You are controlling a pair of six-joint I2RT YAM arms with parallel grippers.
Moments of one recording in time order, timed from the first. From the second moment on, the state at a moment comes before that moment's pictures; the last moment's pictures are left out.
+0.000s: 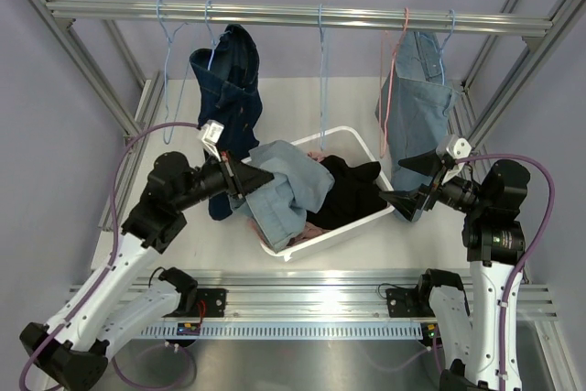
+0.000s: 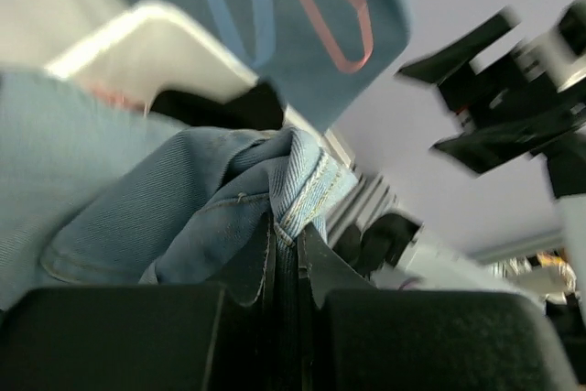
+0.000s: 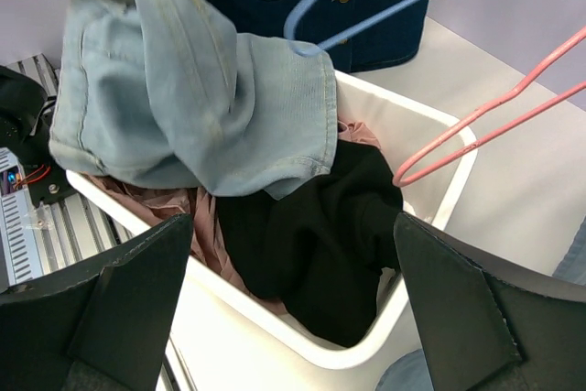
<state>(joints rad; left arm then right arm) -0.51 0.76 0.83 -0.15 0.47 -0.70 -0.18 0.62 0.87 -0.44 -1.17 -0.15</state>
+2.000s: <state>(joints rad) -0.40 1.41 1.82 -0.61 -0.15 -0.05 -0.18 0.62 0.87 -0.51 -1.19 -0.23</state>
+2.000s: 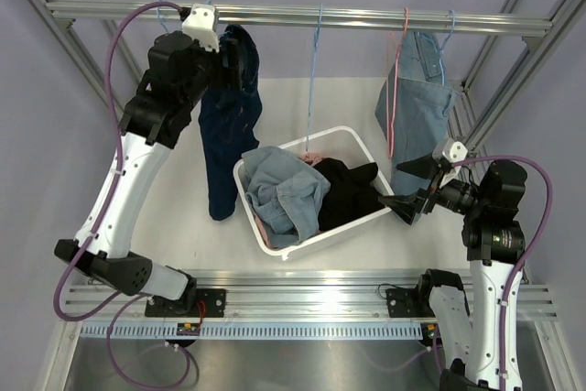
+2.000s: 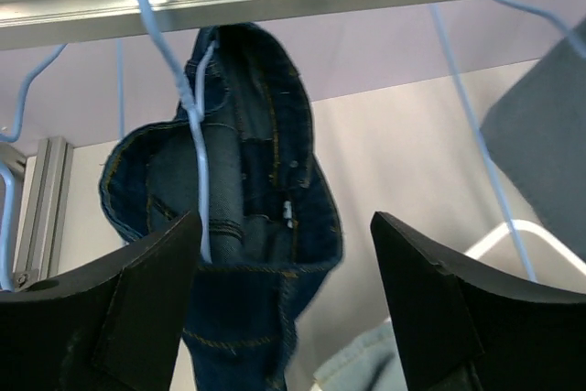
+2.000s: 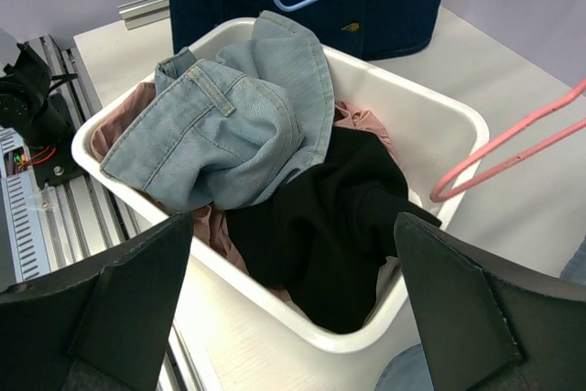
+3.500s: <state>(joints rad) -0.27 1.41 1.79 -0.47 -0.03 0.01 -0.18 0.63 0.87 -0.52 -1.20 -0.26</state>
